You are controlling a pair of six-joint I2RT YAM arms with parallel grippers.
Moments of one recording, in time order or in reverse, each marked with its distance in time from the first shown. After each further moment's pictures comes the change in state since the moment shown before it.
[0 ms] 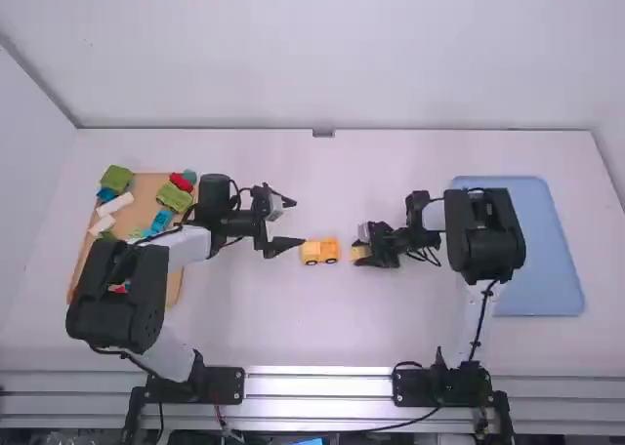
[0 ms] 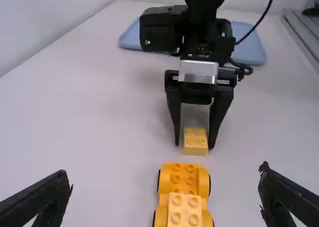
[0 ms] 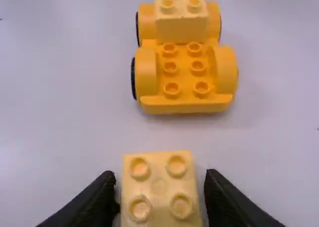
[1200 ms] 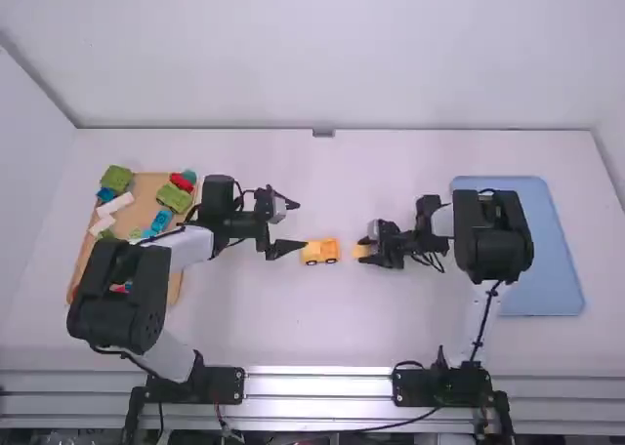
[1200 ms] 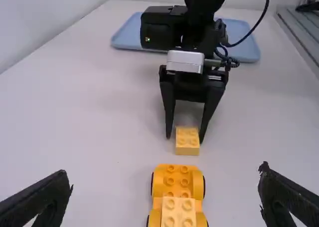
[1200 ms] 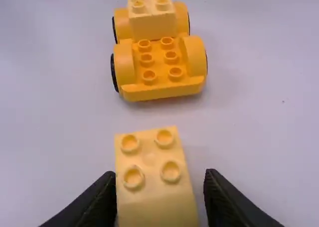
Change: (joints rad) left arm -0.019 0.000 0.000 -0.014 -0.001 0.018; right arm -0.067 0.000 -0.050 0.106 -0.050 0.090
